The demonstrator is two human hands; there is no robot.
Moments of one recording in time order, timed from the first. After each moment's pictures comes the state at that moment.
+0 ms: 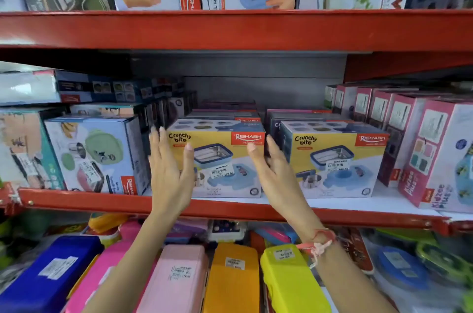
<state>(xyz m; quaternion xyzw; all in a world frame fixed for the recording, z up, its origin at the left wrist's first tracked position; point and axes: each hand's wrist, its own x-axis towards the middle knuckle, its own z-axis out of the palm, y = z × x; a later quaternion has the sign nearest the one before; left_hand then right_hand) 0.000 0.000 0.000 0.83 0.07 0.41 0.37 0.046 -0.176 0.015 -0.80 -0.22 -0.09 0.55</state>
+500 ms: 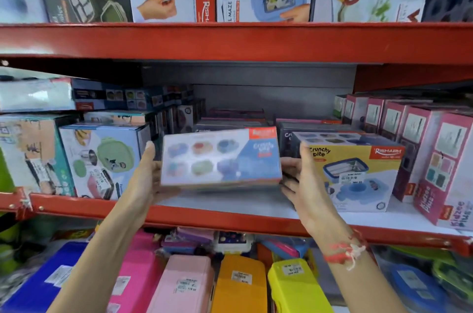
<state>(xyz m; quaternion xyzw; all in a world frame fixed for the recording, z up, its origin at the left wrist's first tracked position) -0.011 0.061 0.019 0.67 0.15 0.23 0.69 0.065 -0.190 0.023 -0.62 -0.10 0.02 0.78</state>
